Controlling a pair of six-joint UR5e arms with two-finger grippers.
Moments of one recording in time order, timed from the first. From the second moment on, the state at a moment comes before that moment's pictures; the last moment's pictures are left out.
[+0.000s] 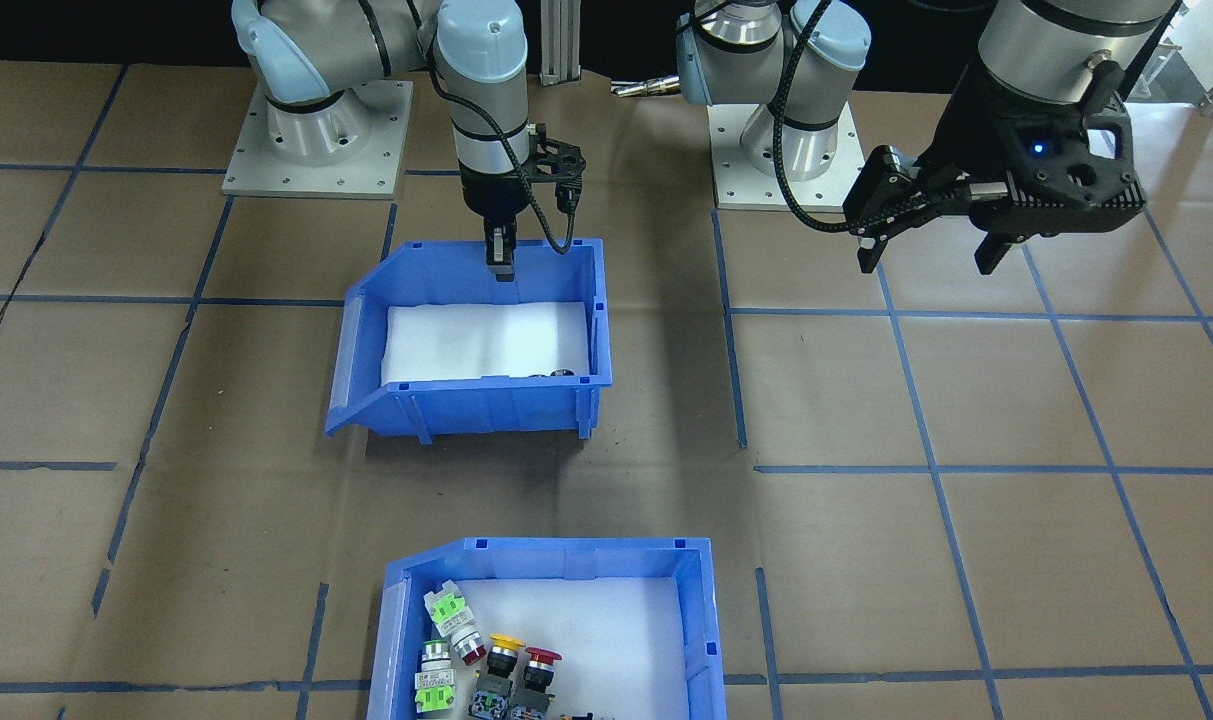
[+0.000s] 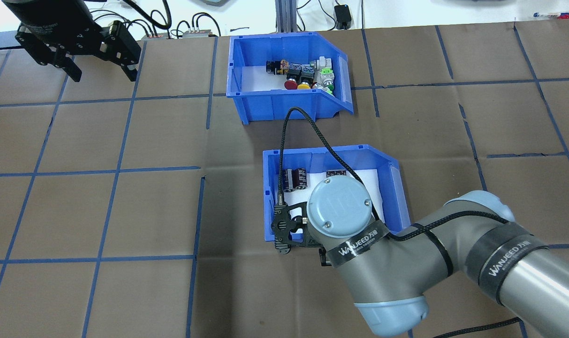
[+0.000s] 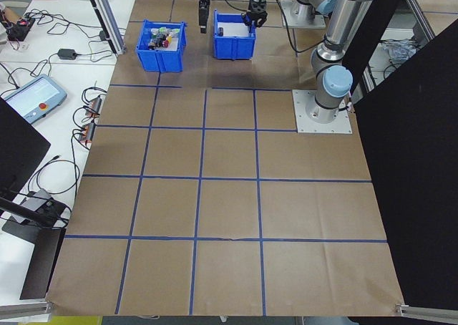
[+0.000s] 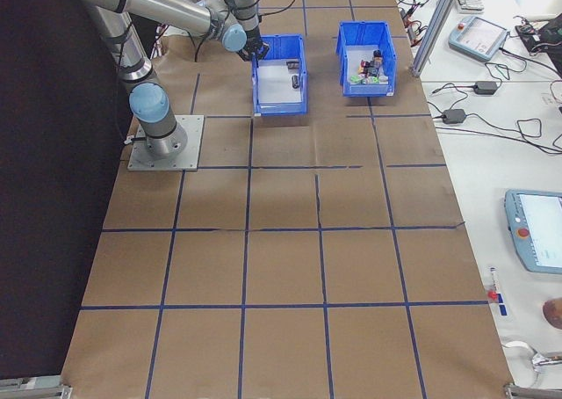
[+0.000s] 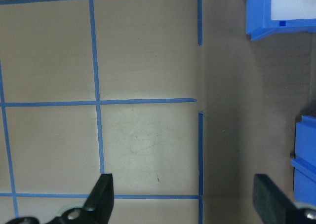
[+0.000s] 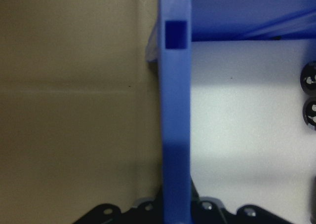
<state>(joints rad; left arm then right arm) -1.50 -1.63 -1.37 -1.65 1.61 0.09 2.06 -1.57 2.22 -2.34 -1.63 -1.11</state>
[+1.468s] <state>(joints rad) -1.51 -1.60 -1.44 -1.65 1.60 0.10 2.10 -1.55 2.20 -2.35 -1.61 -1.00</state>
